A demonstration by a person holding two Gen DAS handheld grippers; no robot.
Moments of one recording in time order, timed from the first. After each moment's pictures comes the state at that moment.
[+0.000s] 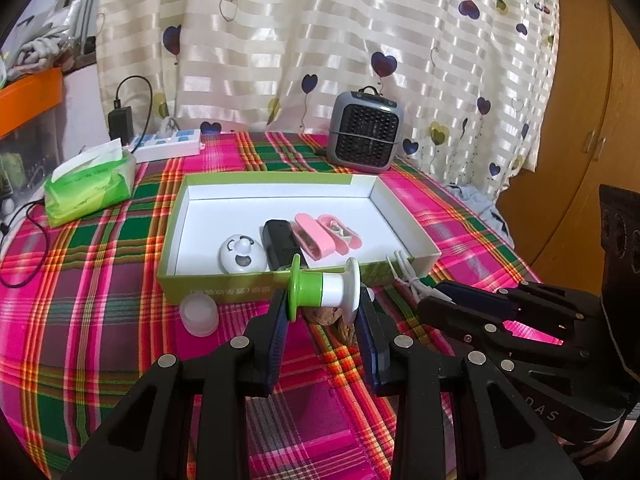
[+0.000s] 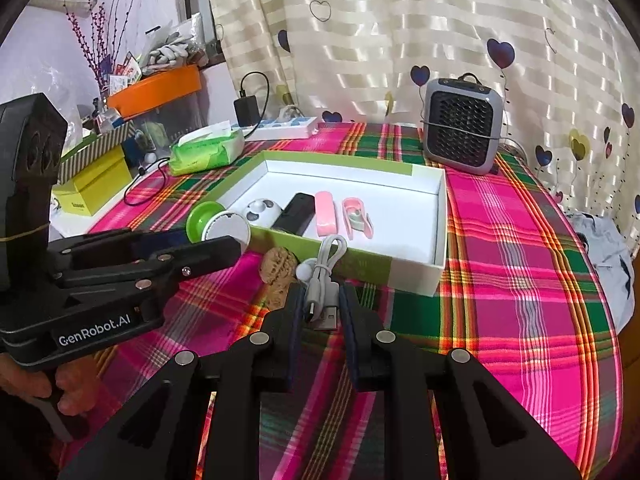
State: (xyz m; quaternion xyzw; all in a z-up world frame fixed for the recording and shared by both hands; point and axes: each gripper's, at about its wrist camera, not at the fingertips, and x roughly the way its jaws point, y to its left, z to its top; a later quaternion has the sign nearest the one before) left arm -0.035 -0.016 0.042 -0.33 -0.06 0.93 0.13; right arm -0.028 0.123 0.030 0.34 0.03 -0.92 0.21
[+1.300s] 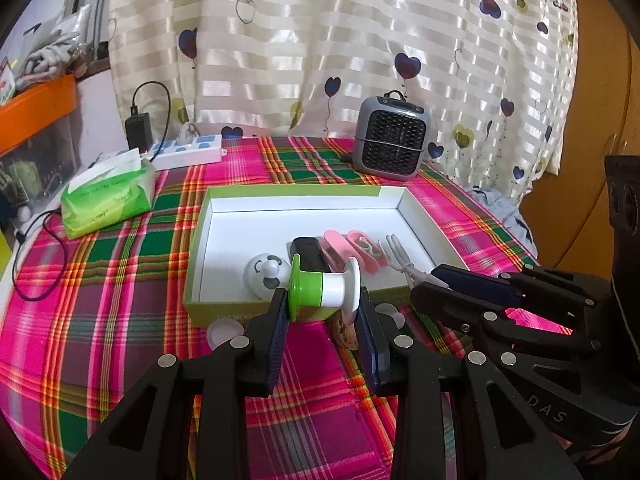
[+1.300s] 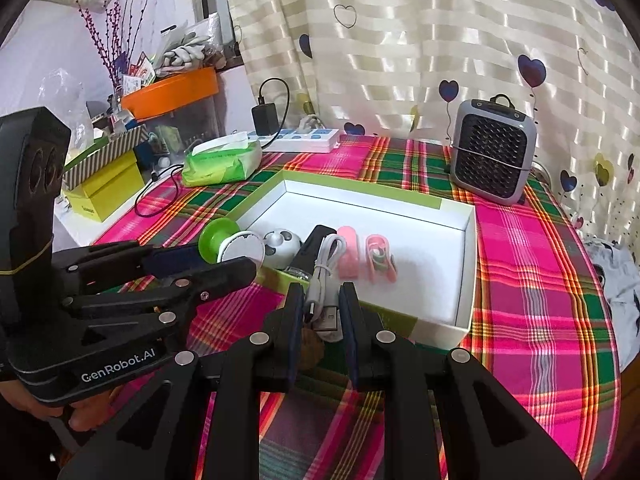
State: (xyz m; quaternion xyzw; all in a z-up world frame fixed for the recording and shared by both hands) left arm -0.056 -0.019 0.049 -0.34 -0.04 0.94 0.08; right arm -0.058 0.105 0.043 0.34 0.05 -0.91 0.24
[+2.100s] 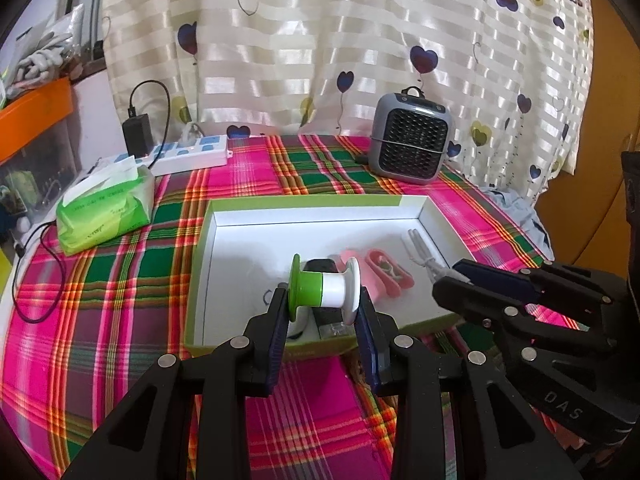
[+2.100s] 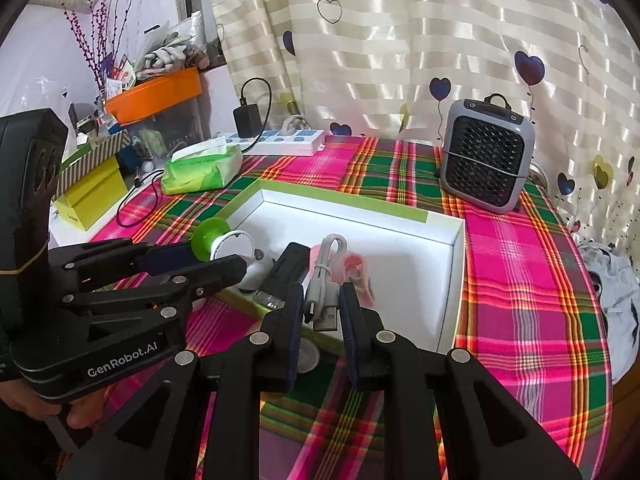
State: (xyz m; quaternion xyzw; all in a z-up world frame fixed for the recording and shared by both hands) left arm -0.090 -0.020 0.049 -0.35 -0.03 0.93 0.06; right arm -0.091 0.110 0.049 0.34 0.05 -0.91 0.23
